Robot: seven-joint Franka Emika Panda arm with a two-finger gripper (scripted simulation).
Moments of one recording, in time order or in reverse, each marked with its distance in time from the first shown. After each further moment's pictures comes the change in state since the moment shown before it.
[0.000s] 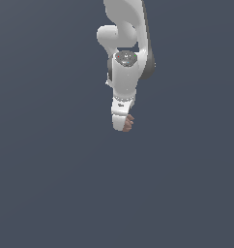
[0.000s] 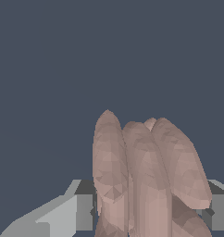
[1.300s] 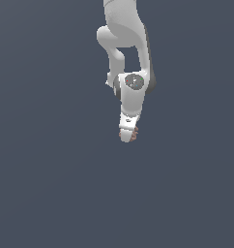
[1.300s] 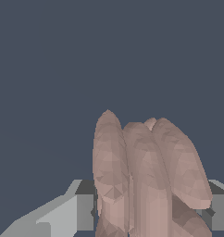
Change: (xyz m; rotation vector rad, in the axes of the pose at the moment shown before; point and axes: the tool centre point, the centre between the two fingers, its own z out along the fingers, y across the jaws) arm 0.033 0.004 0.071 -0.001 0.000 0.001
